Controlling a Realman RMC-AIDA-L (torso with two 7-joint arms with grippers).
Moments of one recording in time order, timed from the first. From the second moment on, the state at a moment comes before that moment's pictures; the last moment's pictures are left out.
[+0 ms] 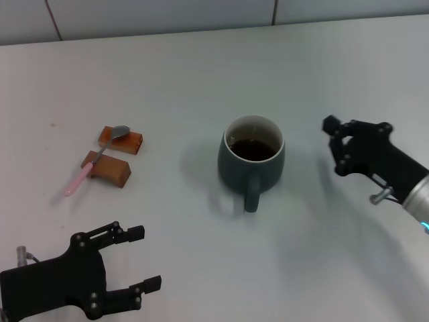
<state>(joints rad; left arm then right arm) -0.21 -2.06 0.89 0.48 1.81 1.71 -0.84 0.47 2.08 -0.14 0.01 -1.87 -1.25 0.33</state>
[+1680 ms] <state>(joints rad) -0.20 -2.05 0.86 0.48 1.81 1.74 -0.84 0.57 2.08 -0.14 0.18 -1.85 -1.23 0.37</state>
